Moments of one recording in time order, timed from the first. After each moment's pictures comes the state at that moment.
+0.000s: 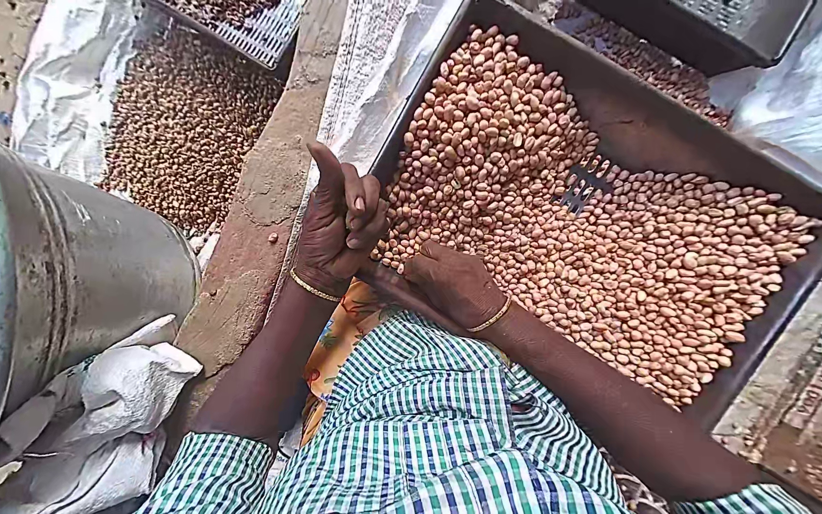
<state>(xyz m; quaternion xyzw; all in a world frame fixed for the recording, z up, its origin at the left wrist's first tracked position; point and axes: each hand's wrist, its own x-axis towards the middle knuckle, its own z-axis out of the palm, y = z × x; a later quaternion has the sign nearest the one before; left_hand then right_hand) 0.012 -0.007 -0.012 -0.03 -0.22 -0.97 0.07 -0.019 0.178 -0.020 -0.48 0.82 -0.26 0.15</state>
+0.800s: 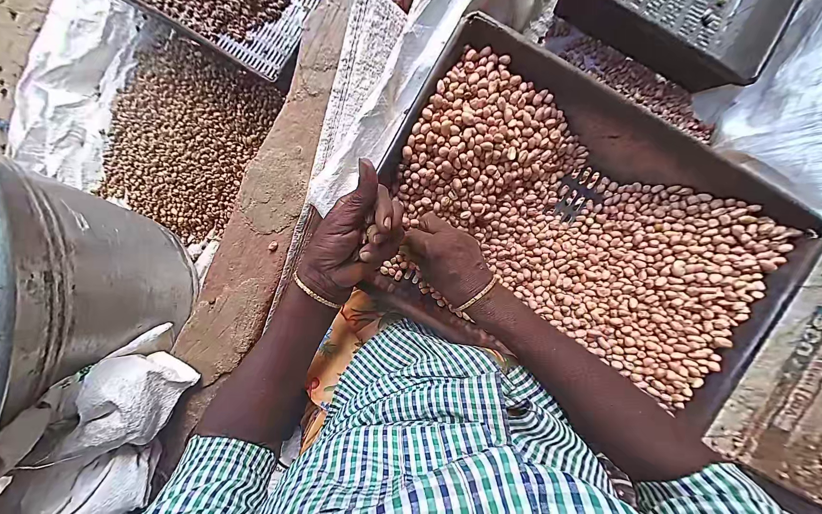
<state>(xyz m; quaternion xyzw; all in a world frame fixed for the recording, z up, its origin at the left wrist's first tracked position) 0.010 -0.011 -0.011 0.01 -0.21 -0.97 -0.08 -0.040 0.151 -0.015 -0.42 0.86 -0.27 0.11</state>
